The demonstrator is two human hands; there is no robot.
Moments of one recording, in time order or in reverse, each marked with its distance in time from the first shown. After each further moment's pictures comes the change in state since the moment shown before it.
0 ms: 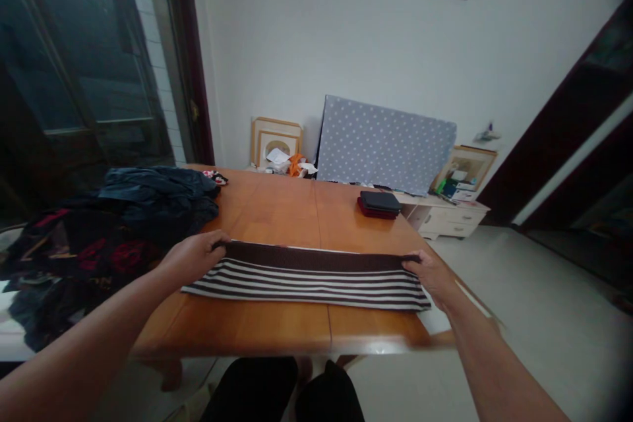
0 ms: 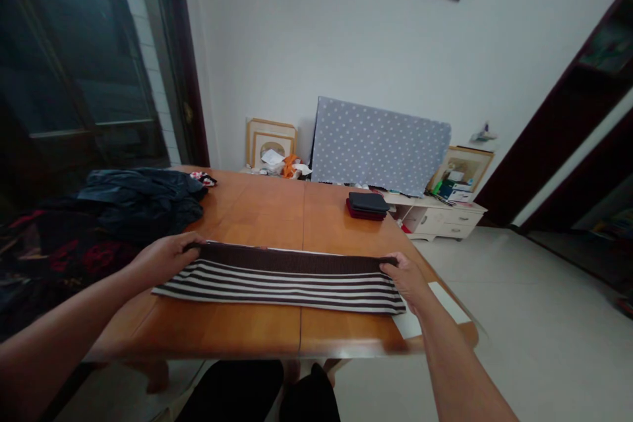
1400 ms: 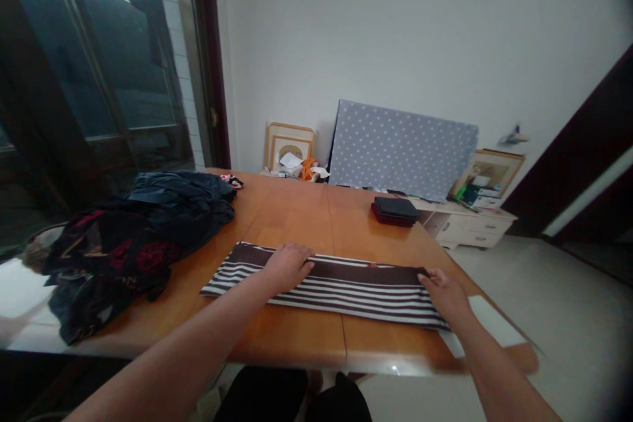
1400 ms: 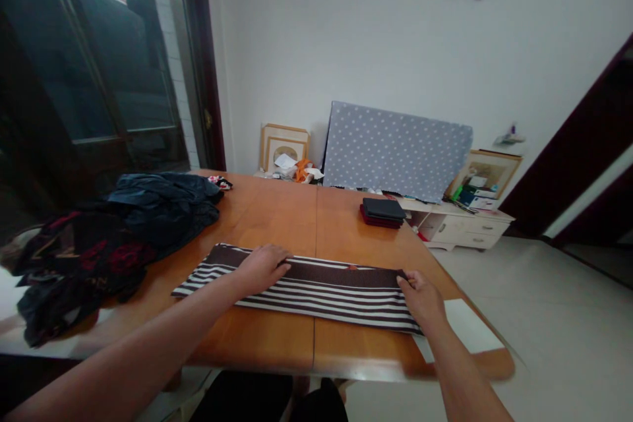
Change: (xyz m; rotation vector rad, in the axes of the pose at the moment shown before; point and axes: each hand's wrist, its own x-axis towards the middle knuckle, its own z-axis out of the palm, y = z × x) left_hand 0.031 0.130 0.077 0.117 -0.087 0.391; right_hand 0.025 0.061 0.002 -0.483 0.217 -0.087
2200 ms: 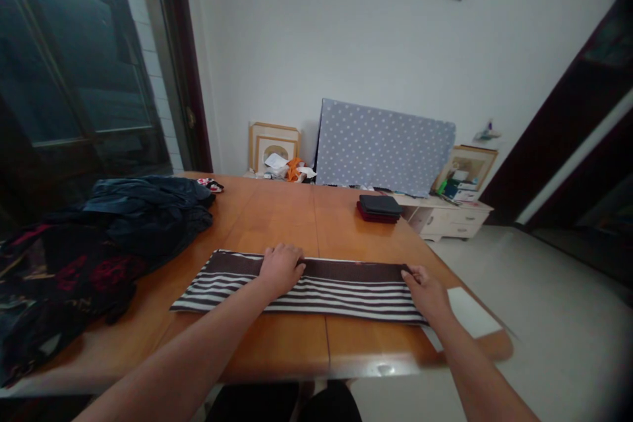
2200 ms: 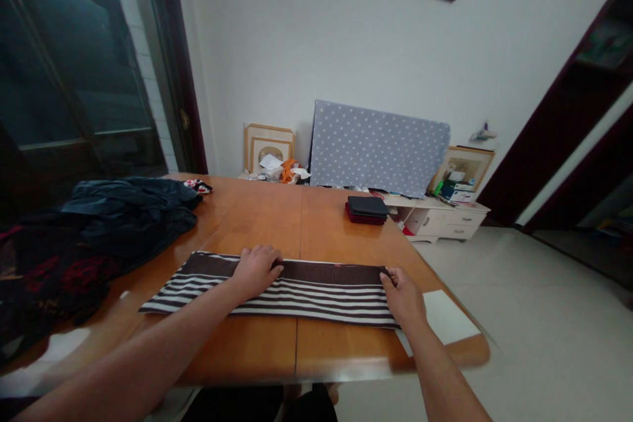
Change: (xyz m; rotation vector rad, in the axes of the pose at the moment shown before) left_hand 0.028 0.023 0.017 0.065 0.057 -0.147; right_hand -0.007 0.001 0.005 -0.043 0.038 -0.025
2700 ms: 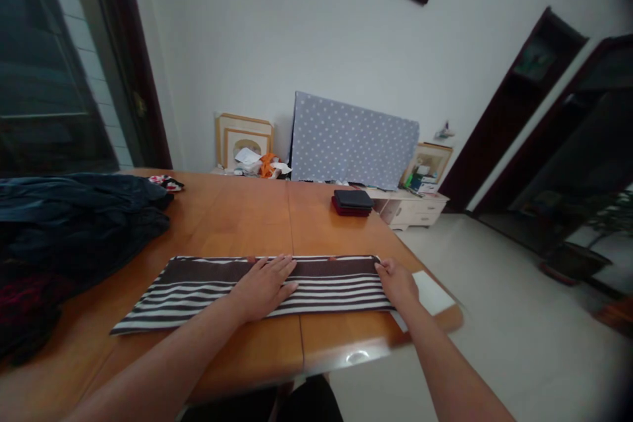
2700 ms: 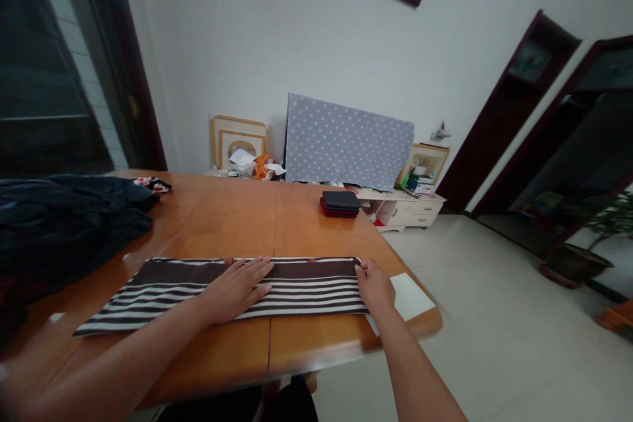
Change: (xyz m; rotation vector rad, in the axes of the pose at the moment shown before) left_hand -0.018 0.007 0.028 -0.122 -0.130 0.353; right_hand -0.007 -0.017 -0.010 -0.313 -0.033 0.146
